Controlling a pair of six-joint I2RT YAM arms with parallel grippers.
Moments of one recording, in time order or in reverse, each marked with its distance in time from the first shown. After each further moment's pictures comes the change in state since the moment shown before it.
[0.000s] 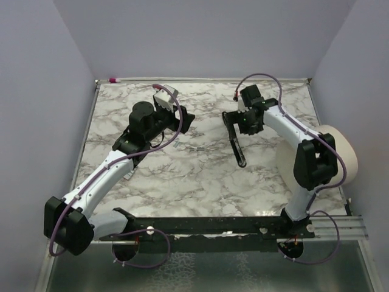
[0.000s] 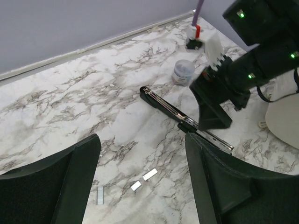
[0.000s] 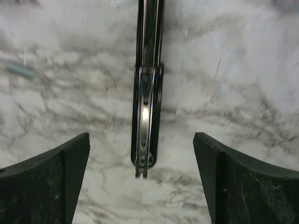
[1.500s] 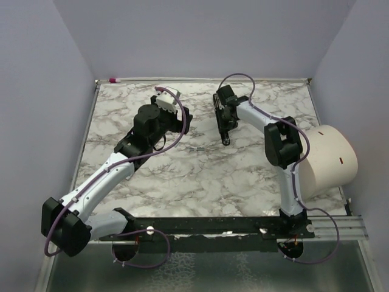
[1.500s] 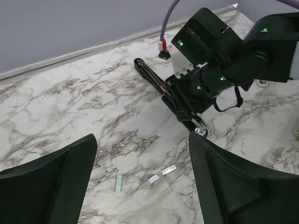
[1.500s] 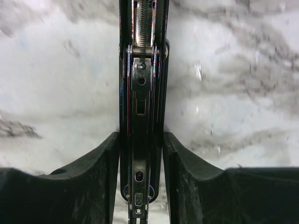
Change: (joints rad) left arm -0.077 -0.017 0.012 -0.073 -0.248 0.042; right arm 0.086 0.331 0.177 0.113 0.126 0.164
